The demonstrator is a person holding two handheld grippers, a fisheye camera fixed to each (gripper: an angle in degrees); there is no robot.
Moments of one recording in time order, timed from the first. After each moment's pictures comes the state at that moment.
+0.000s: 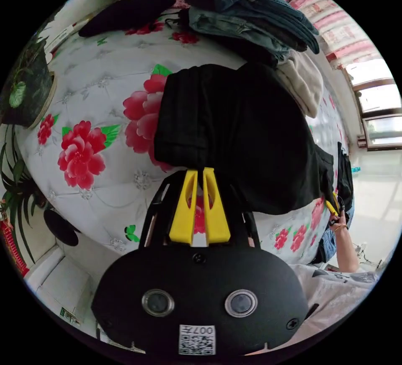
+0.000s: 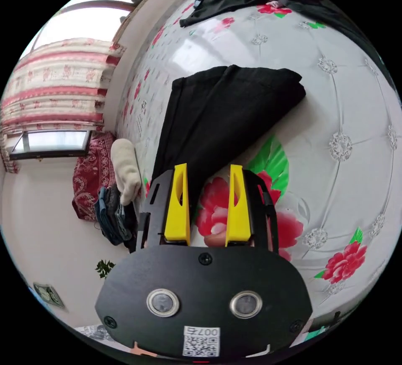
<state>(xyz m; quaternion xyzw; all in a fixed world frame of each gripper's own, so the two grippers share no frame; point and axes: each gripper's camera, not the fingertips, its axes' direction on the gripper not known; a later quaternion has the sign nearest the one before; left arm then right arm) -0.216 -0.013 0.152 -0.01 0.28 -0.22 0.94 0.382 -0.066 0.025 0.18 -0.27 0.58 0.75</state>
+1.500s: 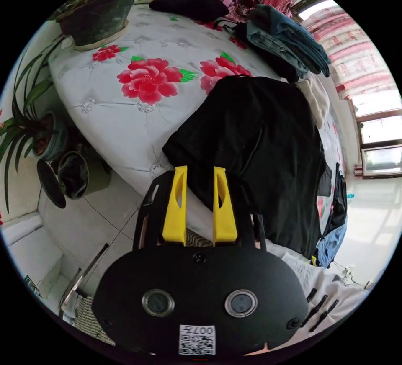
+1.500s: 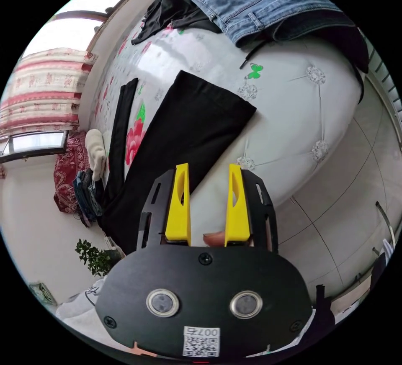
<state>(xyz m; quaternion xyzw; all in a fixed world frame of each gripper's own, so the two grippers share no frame) -0.279 0.136 0.115 0.00 0.27 -0.33 0.90 0.322 0.222 -0.048 0.09 -0.19 0.61 0.76</state>
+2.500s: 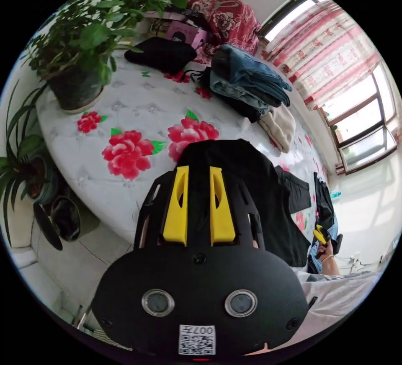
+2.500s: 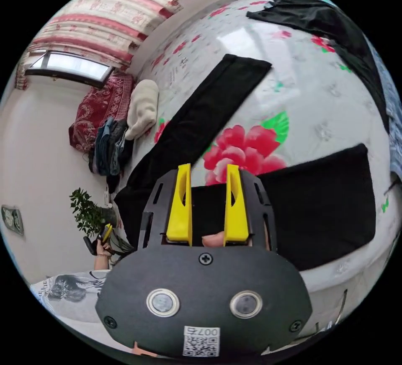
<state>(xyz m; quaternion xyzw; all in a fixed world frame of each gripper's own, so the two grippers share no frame) -0.367 0.036 0.031 0.14 0.30 -0.28 0.90 0.274 -0.037 -0.029 0.13 -0.25 0.37 0.88</state>
